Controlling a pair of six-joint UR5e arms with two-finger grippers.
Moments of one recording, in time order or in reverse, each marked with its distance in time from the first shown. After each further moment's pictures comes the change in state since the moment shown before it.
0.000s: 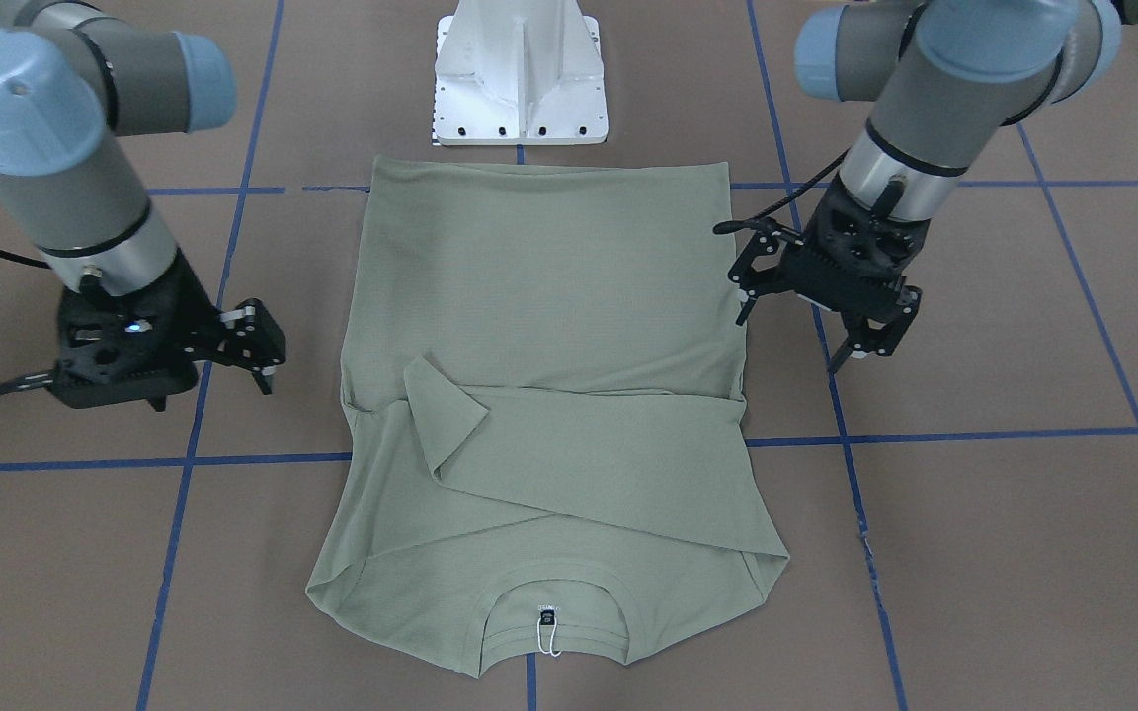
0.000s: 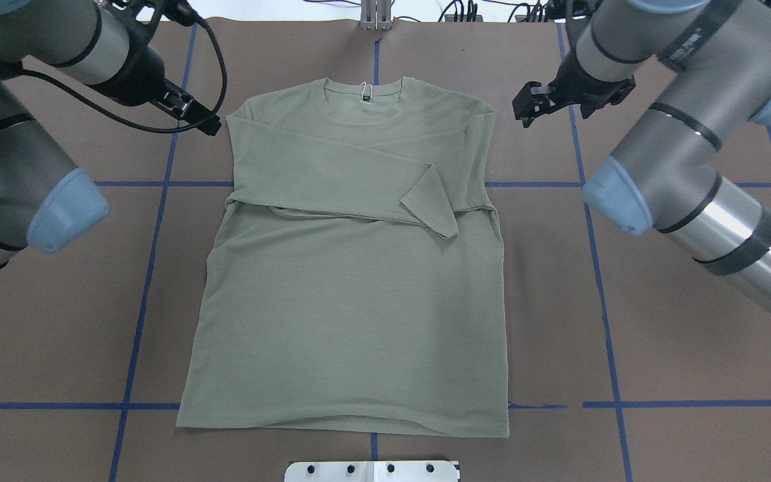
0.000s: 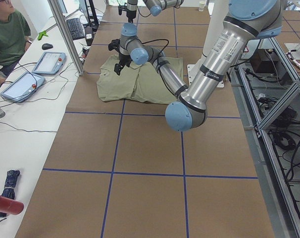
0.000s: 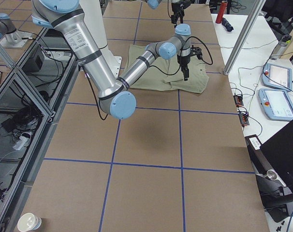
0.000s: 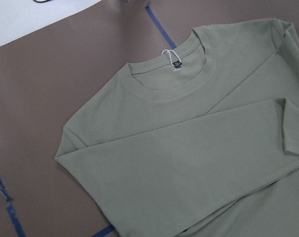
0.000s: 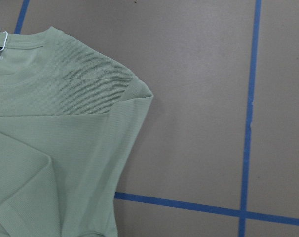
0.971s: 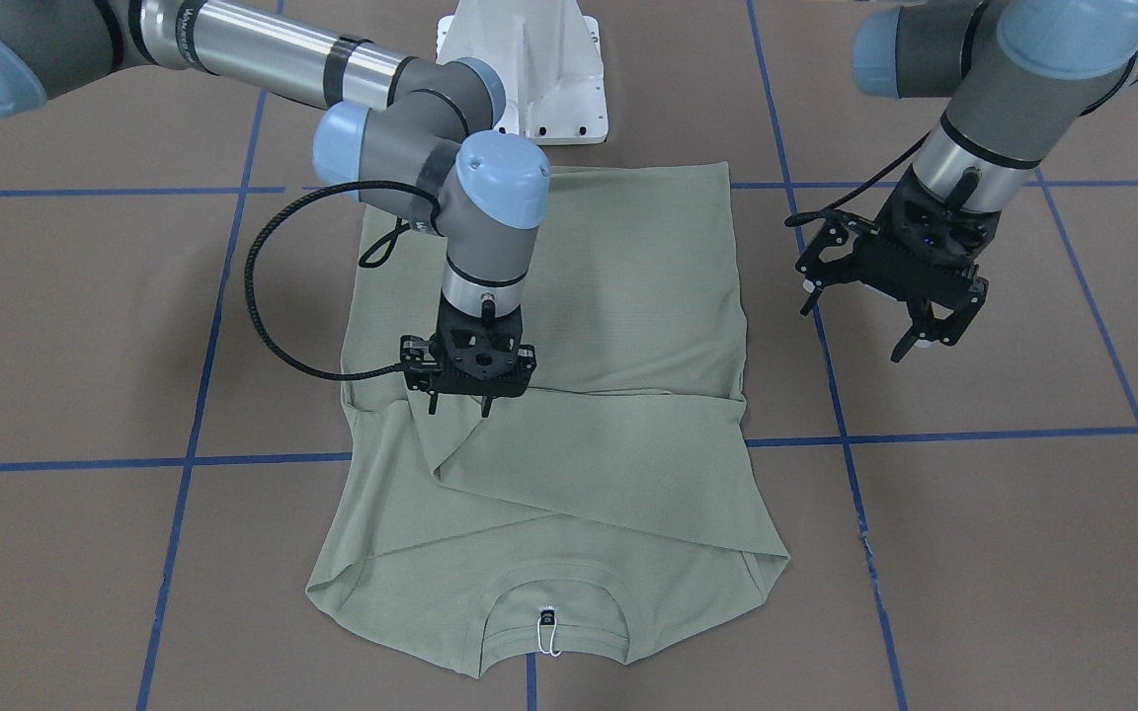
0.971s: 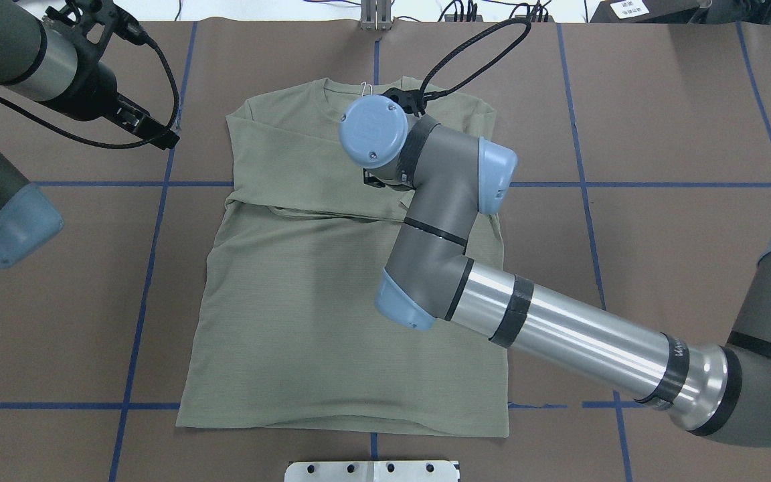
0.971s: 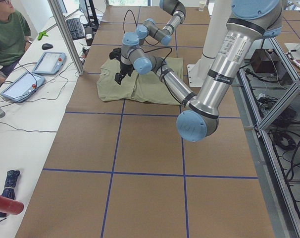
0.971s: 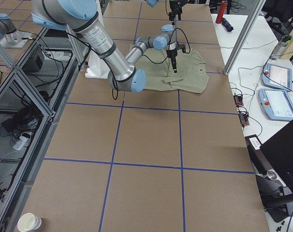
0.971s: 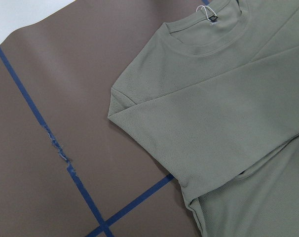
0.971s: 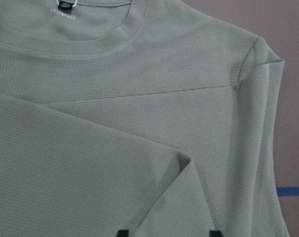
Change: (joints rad) left arm -0.022 0.086 -0.032 -0.031 -0.010 0.023; right arm -0.331 0.325 -0.413 -0.002 -0.395 0.325
